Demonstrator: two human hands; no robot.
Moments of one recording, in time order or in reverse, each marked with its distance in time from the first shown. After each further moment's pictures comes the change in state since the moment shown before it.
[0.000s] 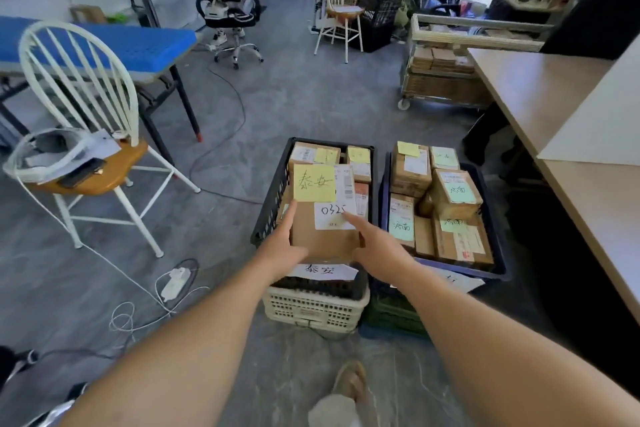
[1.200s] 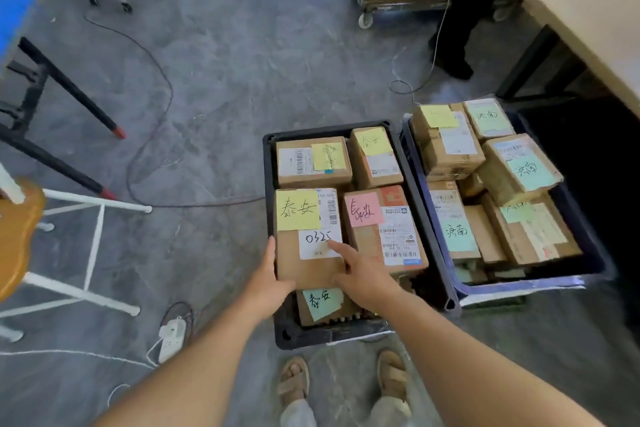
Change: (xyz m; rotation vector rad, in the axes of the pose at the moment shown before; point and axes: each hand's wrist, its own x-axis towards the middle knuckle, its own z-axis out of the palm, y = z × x) left_hand 0.286 -0.073 -0.096 0.141 -0.303 -0.242; right_hand 0.274 -0.030 0.074 0.353 -0.102 0.358
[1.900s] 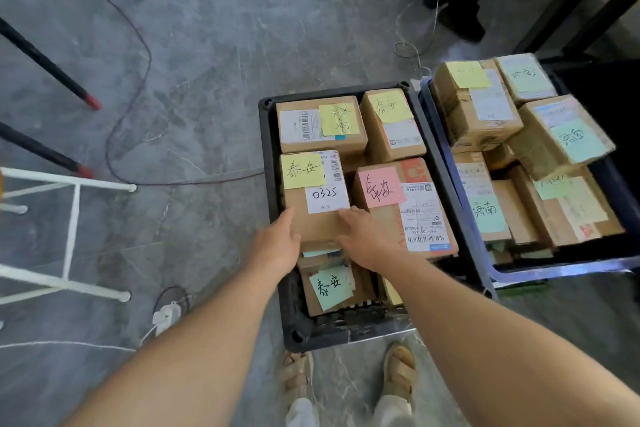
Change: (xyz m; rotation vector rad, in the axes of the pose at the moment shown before) left_hand 0.084 -0.009 0.002 0.419 0.123 0.106; right_hand 0.087 0.004 0.017 -0.193 0.043 0.049
